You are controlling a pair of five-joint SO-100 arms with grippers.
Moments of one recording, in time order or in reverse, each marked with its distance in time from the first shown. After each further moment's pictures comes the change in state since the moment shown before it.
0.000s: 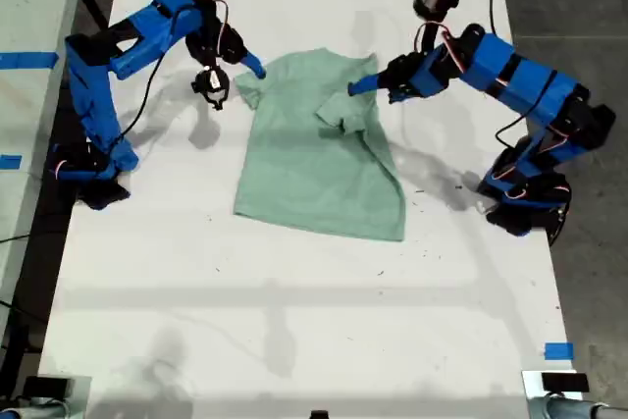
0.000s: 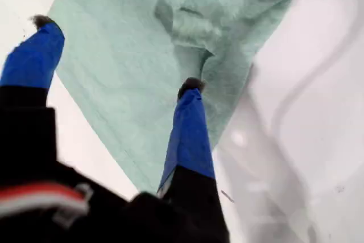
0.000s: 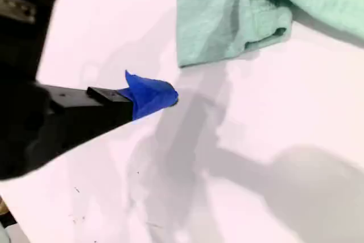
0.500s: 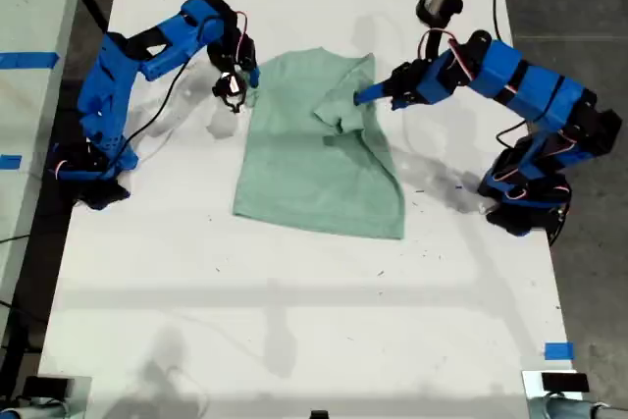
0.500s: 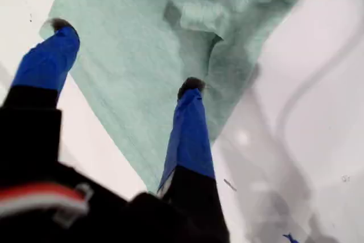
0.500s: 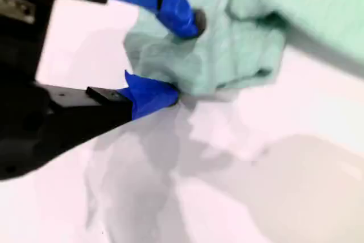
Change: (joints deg) arm 0 -3.1 -20.5 -15.4 -2.9 1.5; arm 1 -2.0 4.1 3.6 0.4 0.8
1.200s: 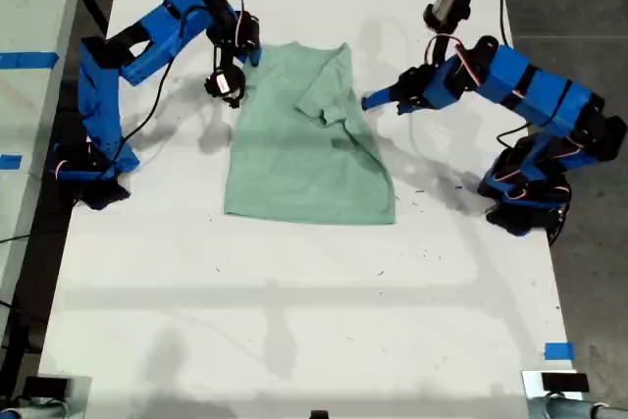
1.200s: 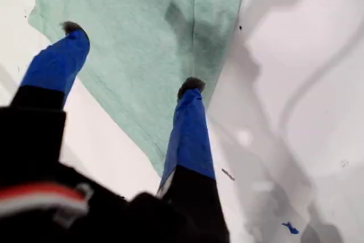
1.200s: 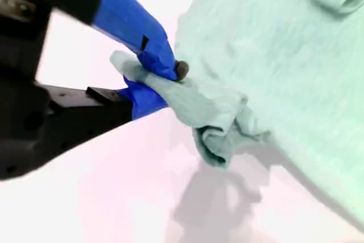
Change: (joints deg) arm 0 11.4 19.2 1.1 -0.9 0.5; arm 1 0.1 4.8 5.5 -0.1 1.1
